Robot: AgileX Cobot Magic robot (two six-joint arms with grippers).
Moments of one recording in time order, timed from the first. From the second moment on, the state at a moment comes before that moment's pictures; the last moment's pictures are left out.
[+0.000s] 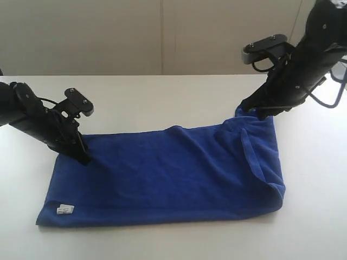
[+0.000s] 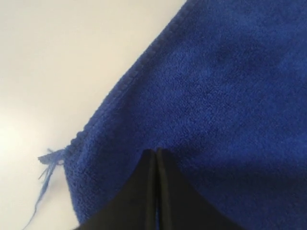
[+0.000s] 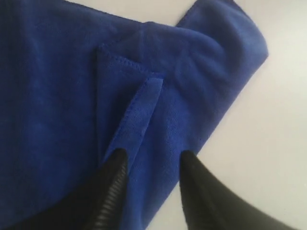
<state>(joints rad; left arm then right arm) -0.22 1.97 -1.12 -0.49 0.33 1.04 0.07 1.78 -1.36 0.04 0.80 -0.28</state>
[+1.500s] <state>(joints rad) -0.23 1.96 -1.13 -0.10 0.40 0.72 -0.01 1.74 -1.37 -0.28 1.05 -0.08</state>
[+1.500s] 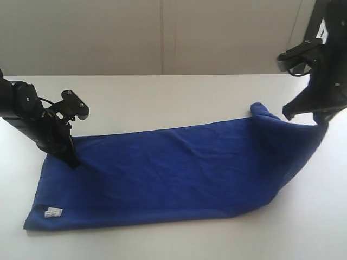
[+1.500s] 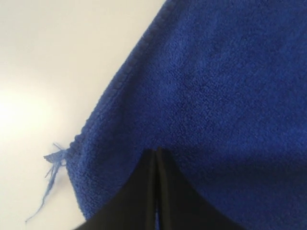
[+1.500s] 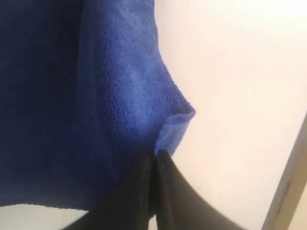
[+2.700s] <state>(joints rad) -0.22 1.75 -1.22 -0.24 1.08 0.73 -0.10 1.73 -1.11 0.05 0.67 -0.26</state>
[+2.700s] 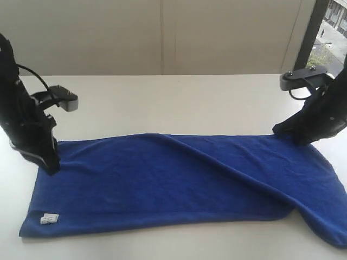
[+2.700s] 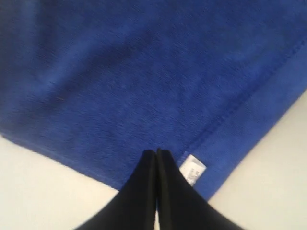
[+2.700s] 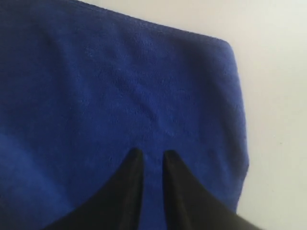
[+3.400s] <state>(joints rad) -0.22 1.78 -0.92 -0.05 0.76 0.66 -0.10 2.08 -1.32 0.04 0.55 -0.28</state>
